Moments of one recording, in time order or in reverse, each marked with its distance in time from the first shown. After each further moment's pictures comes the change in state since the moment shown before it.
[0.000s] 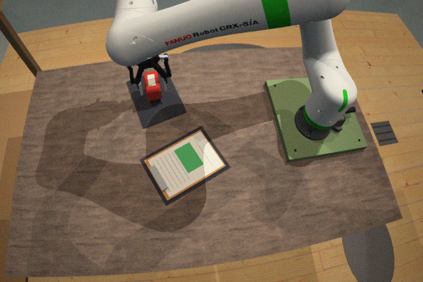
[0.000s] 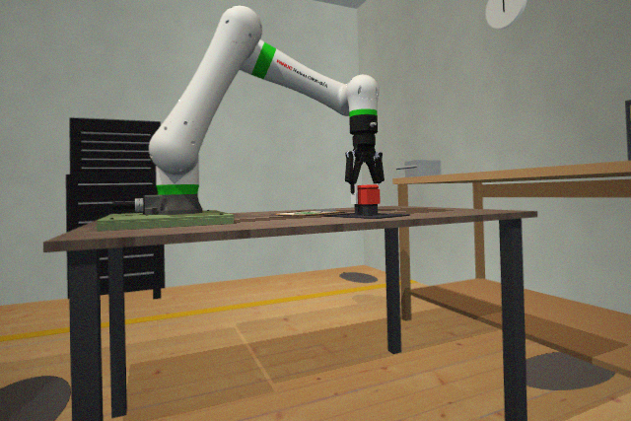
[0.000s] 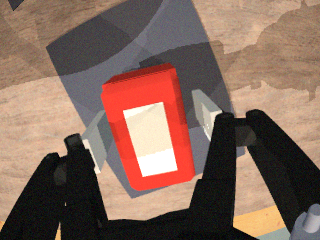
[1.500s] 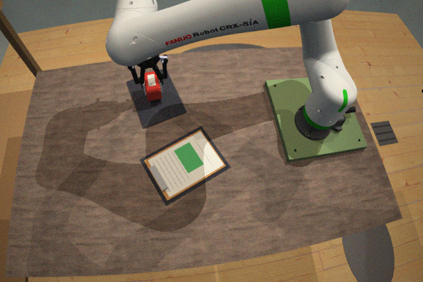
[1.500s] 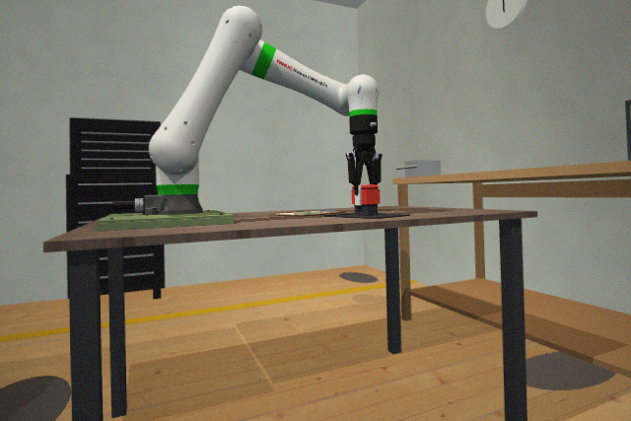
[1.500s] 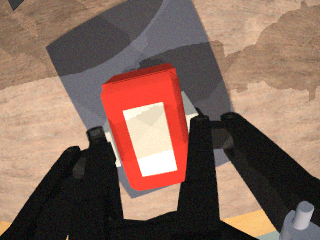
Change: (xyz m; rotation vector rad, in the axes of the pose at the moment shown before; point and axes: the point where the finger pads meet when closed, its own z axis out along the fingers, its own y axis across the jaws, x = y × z) arm 0.000 0.000 0.000 0.000 0.000 0.000
